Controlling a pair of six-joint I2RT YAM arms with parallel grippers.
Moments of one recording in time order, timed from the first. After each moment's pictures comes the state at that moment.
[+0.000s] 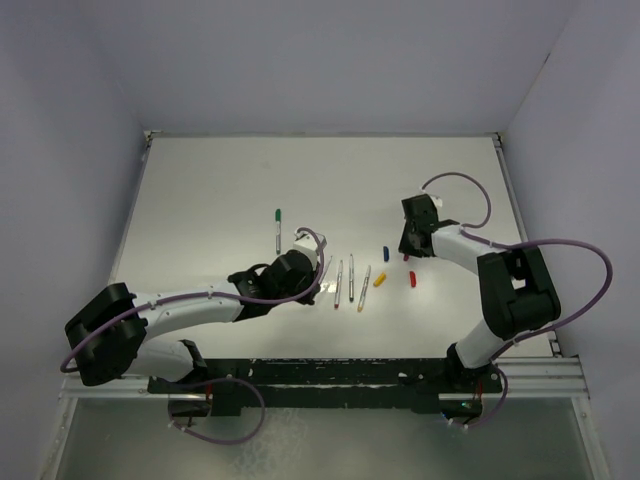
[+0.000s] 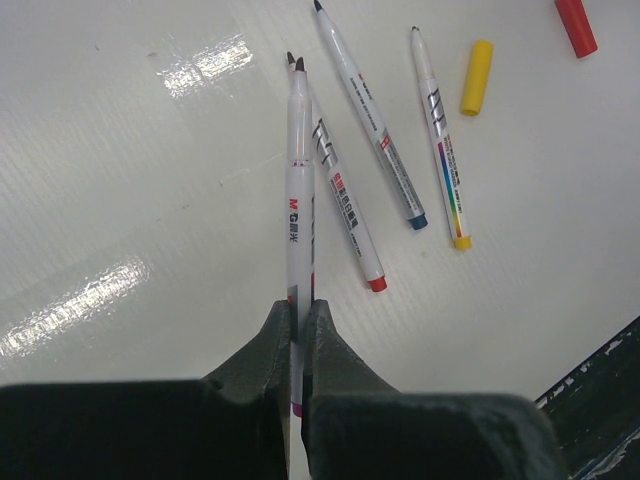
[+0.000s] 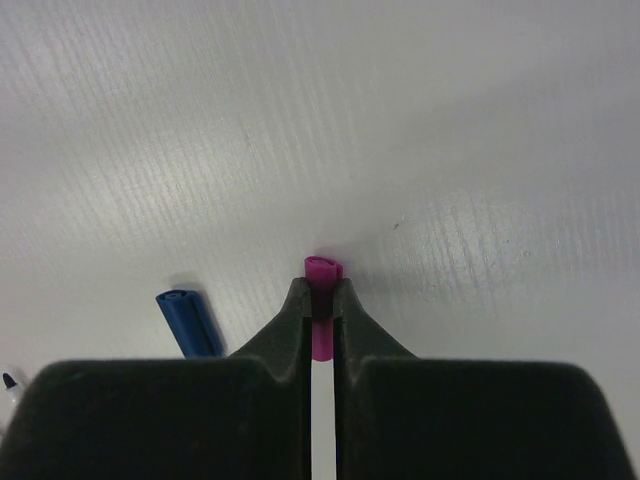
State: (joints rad) left arm -0.99 1.33 0.67 -0.04 -0.20 -0.52; right arm 0.30 1.62 0.85 -0.29 0.26 0.52
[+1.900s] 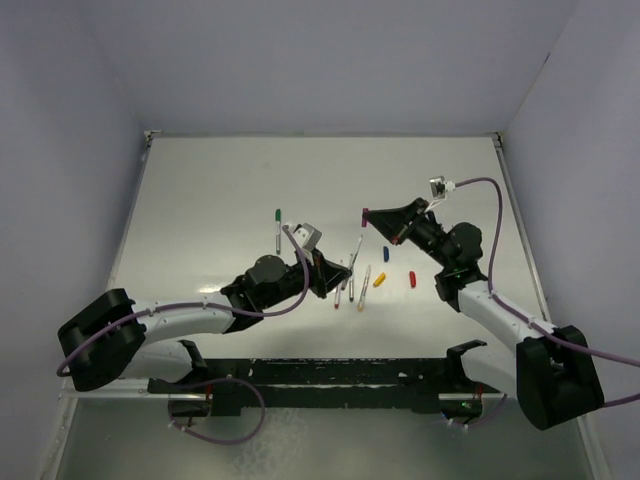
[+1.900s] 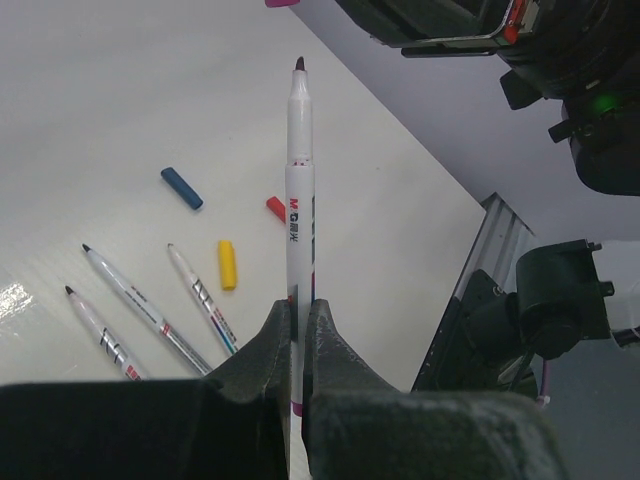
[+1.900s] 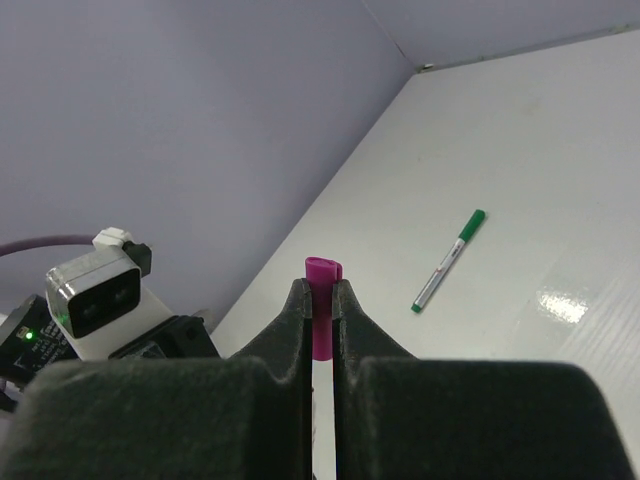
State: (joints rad) left arm -0.99 1.28 0.50 0.68 0.03 -0.54; right arm 0.30 1.11 0.45 0.85 -0.53 0.84
